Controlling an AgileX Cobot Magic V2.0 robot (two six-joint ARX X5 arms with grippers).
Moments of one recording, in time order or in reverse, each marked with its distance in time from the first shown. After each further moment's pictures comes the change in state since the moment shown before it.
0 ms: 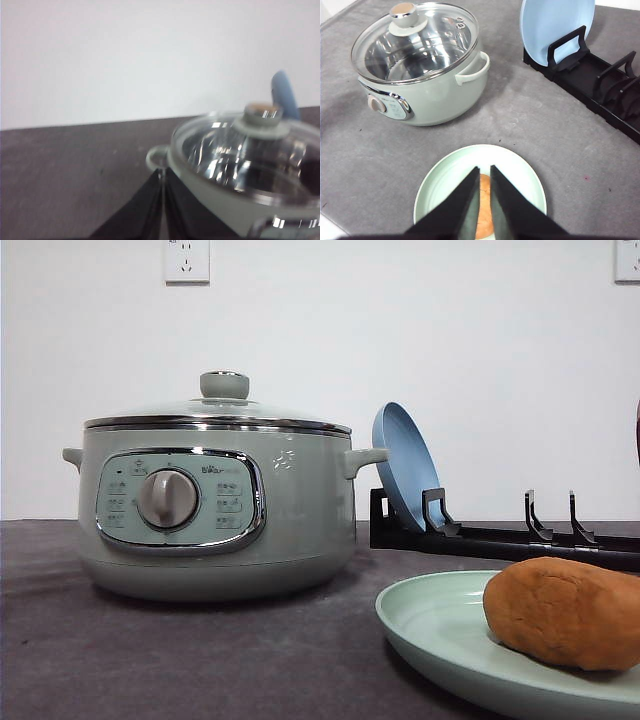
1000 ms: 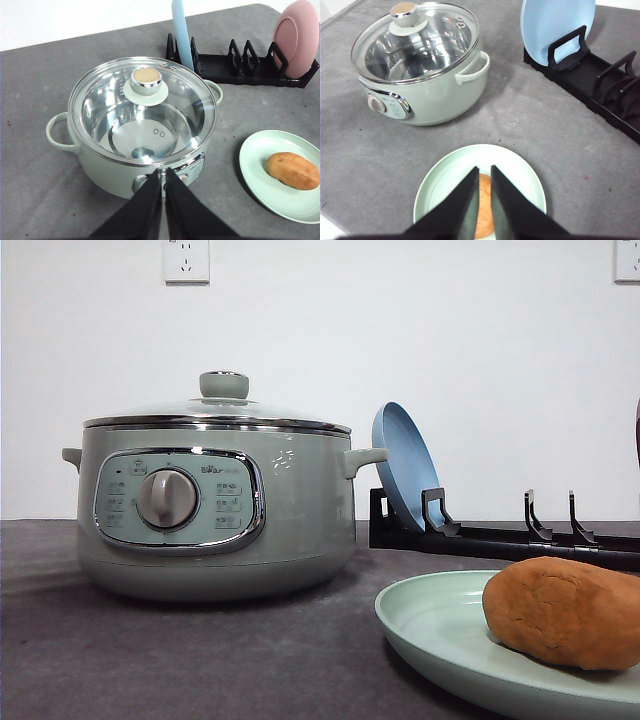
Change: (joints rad) left_arx -0.350 0.513 0.880 -0.843 -0.007 -0.051; right_arx 0.000 0.000 0.000 0.000 0.000 0.000
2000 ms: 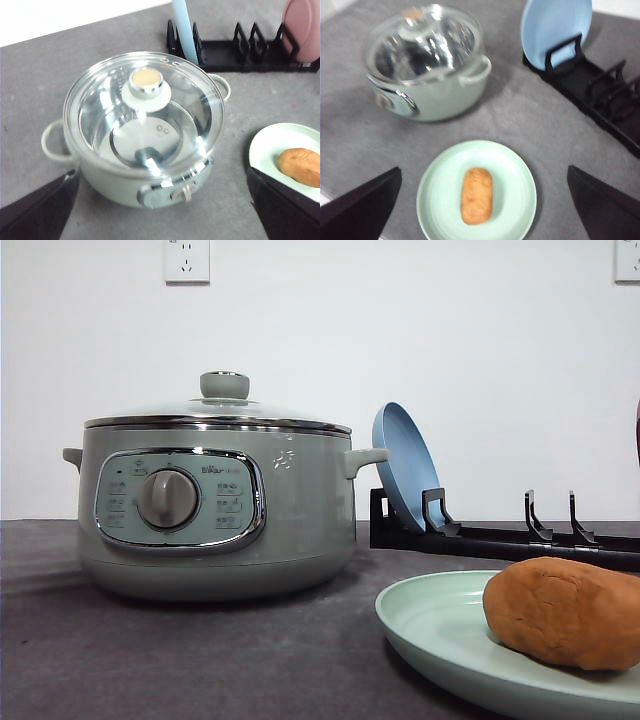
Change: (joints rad) left_arx 0.000 0.101 0.020 0.033 0.000 0.027; right_arx 0.000 0.069 0.150 -0.139 0.003 -0.037
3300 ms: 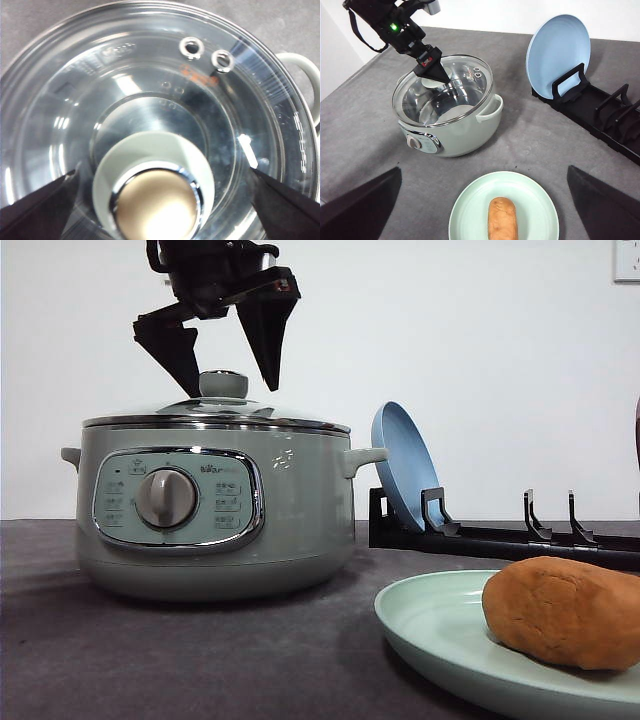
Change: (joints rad) left_arx 0.000 1.215 1.014 -0.451 -0.001 0.091; right_arx 0.000 0.027 0.204 -0.029 -0.029 0.111
